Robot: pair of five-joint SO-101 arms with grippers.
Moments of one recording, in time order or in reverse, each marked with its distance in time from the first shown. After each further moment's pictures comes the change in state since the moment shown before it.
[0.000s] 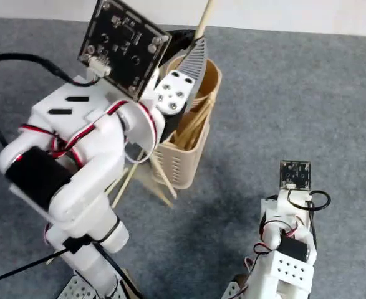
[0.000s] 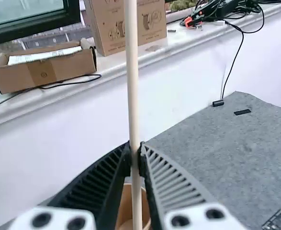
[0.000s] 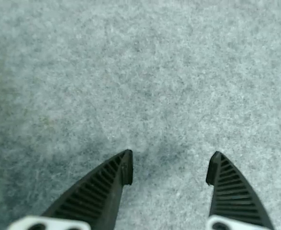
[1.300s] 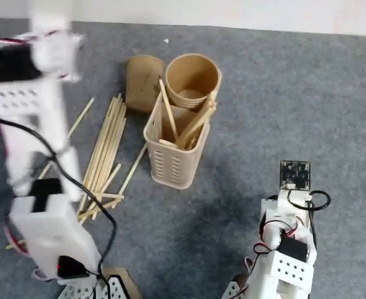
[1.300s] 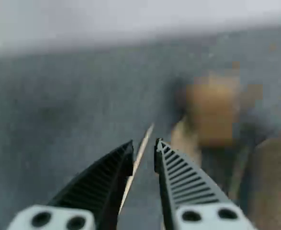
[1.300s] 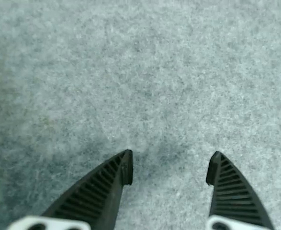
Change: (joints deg) left arm -48.1 10.0 36.0 0.4 -6.6; right arm 0.0 0.0 0.0 0.0 0.0
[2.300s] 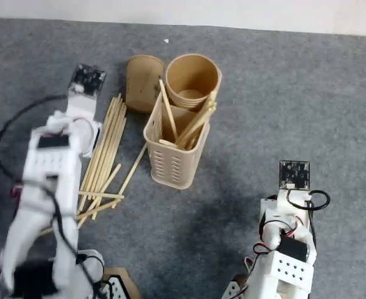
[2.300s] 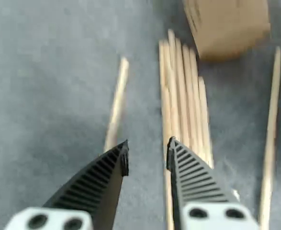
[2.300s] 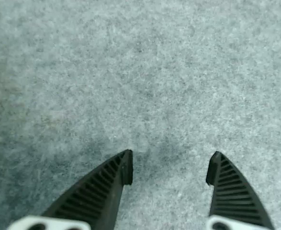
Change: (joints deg) left arm 3.6 -44.5 98.6 -63.3 -8.3; right arm -0.4 0.0 0.0 0.0 0.0
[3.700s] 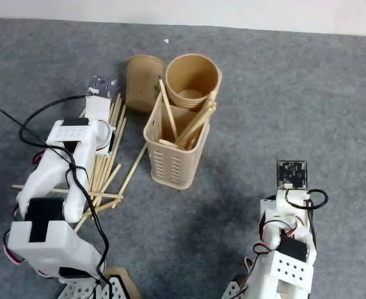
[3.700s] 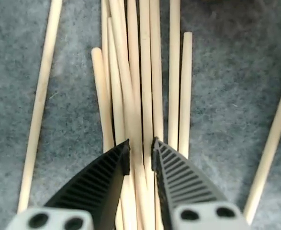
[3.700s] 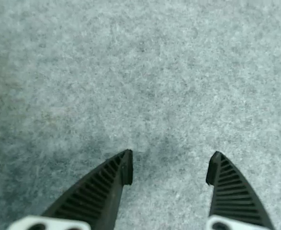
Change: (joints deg) left arm 3.3 33.0 -14.9 6.1 9.4; right arm 0.0 0.0 0.0 0.0 2.2
